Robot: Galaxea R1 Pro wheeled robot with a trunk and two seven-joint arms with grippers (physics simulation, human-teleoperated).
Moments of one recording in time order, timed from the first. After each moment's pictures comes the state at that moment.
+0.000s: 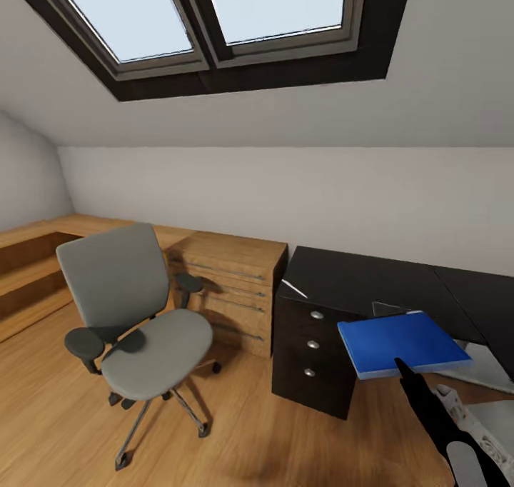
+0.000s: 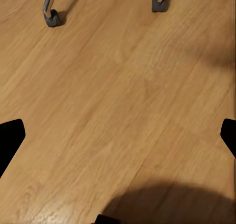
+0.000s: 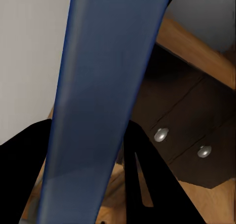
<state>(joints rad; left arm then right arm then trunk) -0.09 0.02 -0.50 -0.43 0.56 -0.23 0.37 -0.21 0.00 -0.54 -1.16 -0.84 0.30 0.23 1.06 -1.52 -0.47</state>
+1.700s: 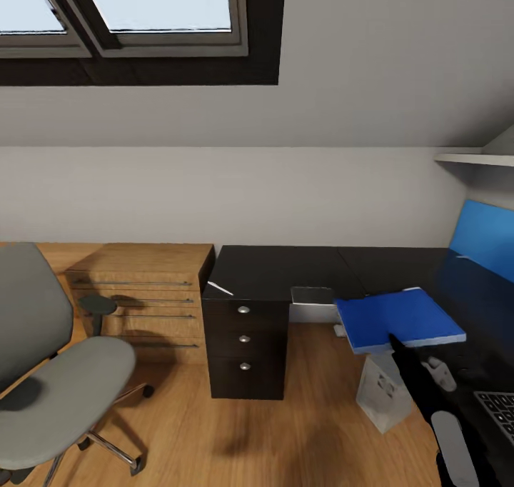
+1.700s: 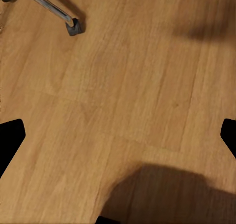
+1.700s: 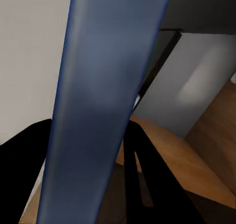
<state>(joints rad) -0.09 0.02 -0.50 -0.43 0.56 -0.23 0.37 -0.29 0.00 -0.49 -1.18 -0.84 0.23 0.21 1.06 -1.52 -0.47</state>
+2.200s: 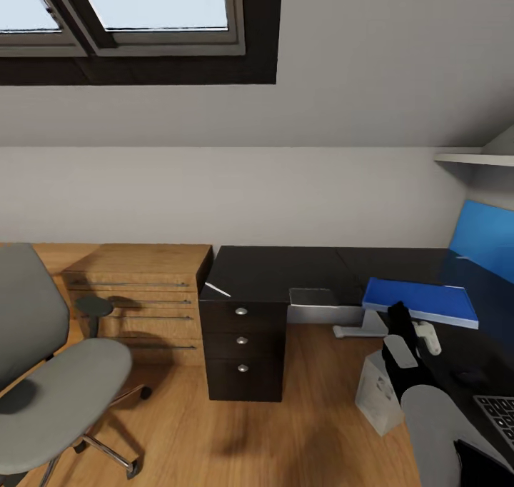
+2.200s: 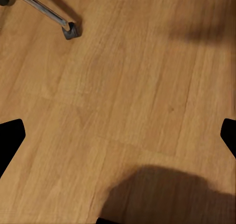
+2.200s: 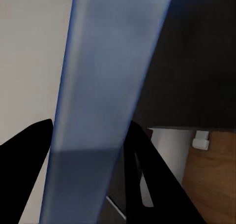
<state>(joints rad) -0.09 0.02 -0.49 -0.44 0.56 -0.23 0.38 -0.79 -0.04 -0.48 -0.55 -0.84 -0.36 -0.06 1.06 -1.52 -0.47</state>
